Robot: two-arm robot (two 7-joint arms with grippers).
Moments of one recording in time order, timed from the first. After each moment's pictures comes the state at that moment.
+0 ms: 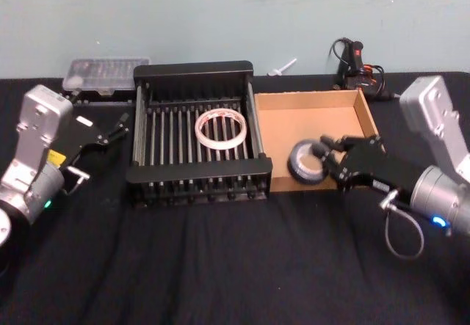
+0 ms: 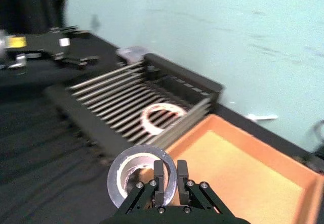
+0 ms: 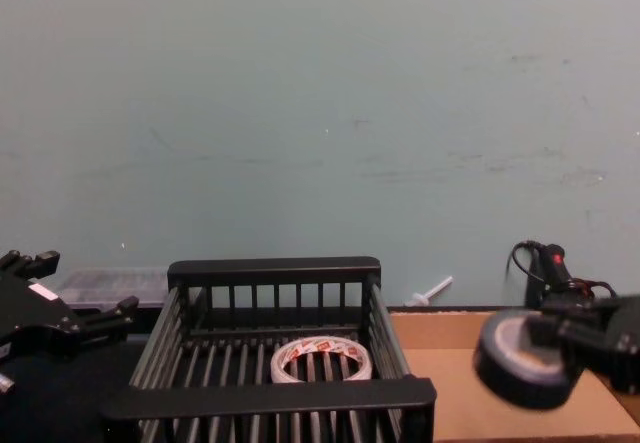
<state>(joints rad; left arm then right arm) -0.20 0.60 0.45 -1.41 -0.25 -0.12 0.03 0.08 0.61 -0.35 -1.74 0.39 0.20 0.41</state>
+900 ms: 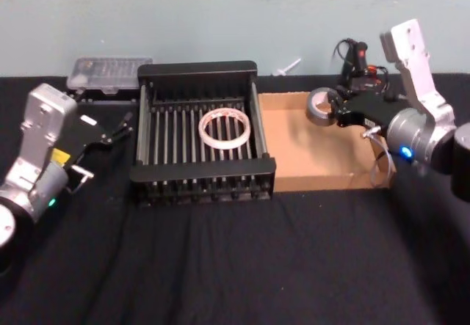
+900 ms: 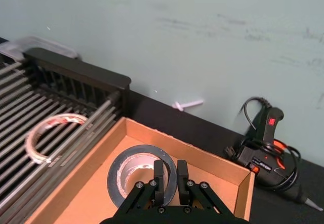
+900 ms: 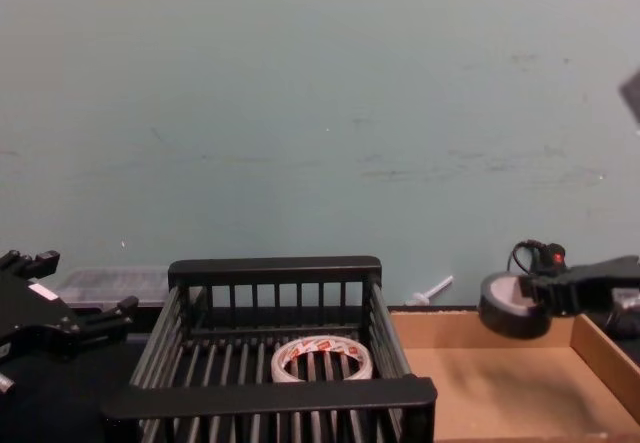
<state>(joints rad) -0.20 0.60 0.45 -1.41 -0.25 -0.12 0.03 0.41 0.36 -0.35 -1.32 0.27 0.33 0.27</state>
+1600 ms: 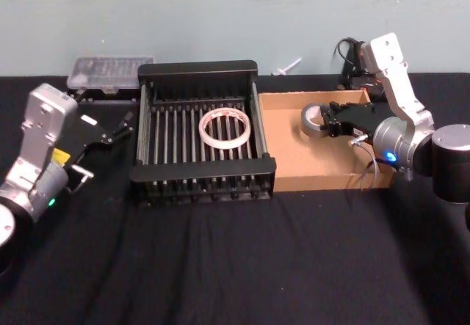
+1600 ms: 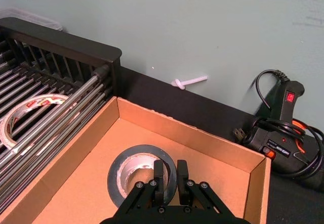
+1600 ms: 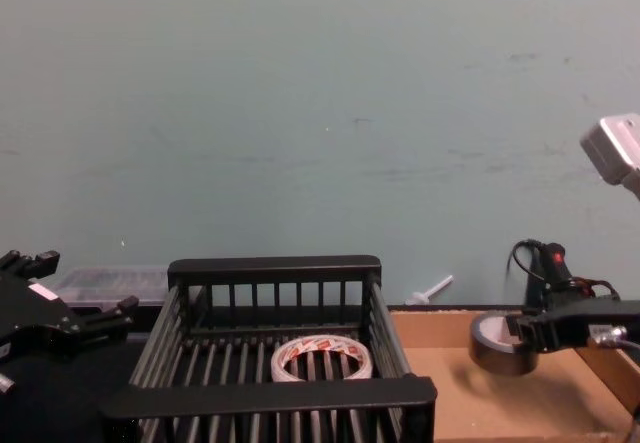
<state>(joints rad) -0.20 0.60 0.45 -1.41 -0.25 -0.12 0.03 0.48 0.29 -0.37 -1.13 0.22 0.31 0.29</state>
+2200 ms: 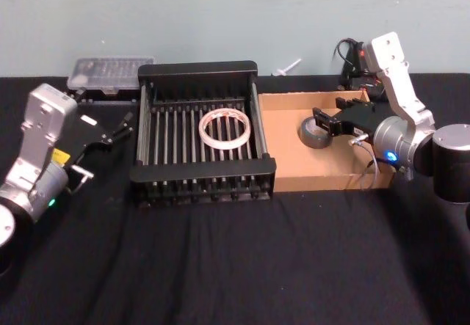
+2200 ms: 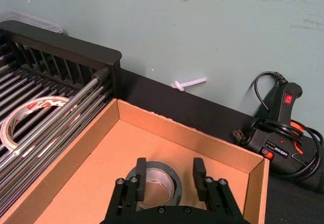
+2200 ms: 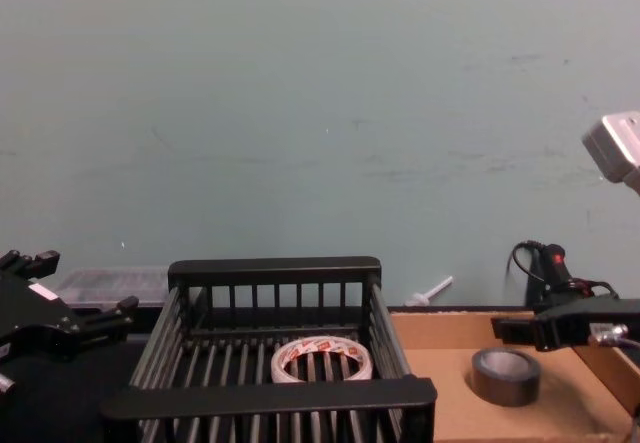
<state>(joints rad) -0.20 0.60 0.45 -1.41 -0.25 -0.12 0.03 0.48 0.30 -0.36 -1.14 0.23 0.31 0.29</state>
